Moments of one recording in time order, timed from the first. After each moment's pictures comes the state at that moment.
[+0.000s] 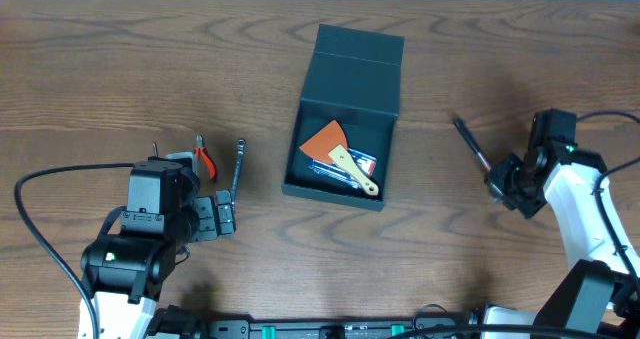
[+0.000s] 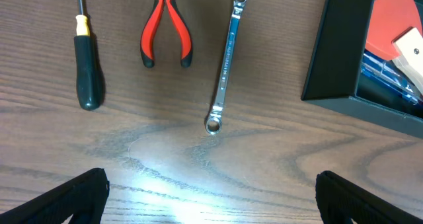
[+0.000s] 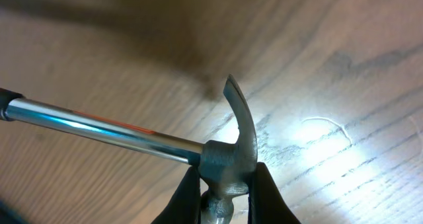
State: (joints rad) left arm -0.14 0.85 0.79 -0.98 0.04 -0.25; right arm -0.25 1.48 0.94 -0.88 0.00 0.61
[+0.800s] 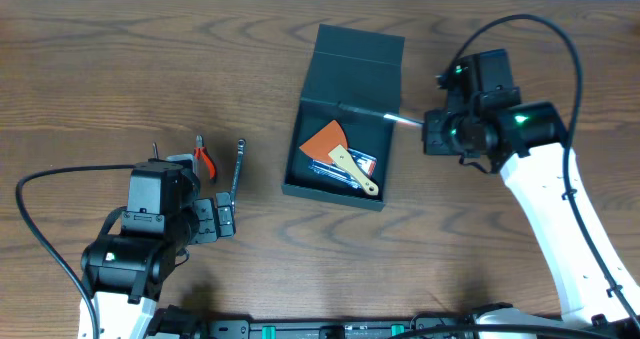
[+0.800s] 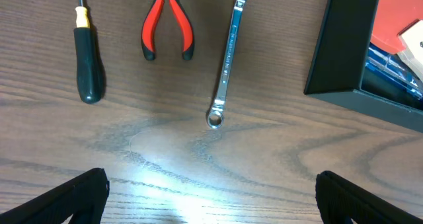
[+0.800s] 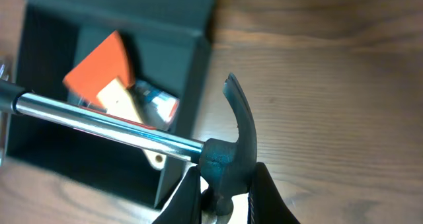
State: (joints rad) left arm -0.14 0.85 0.79 -1.00 0.04 -0.25; right arm 0.23 1.44 1.33 -1.04 -0.07 0.24
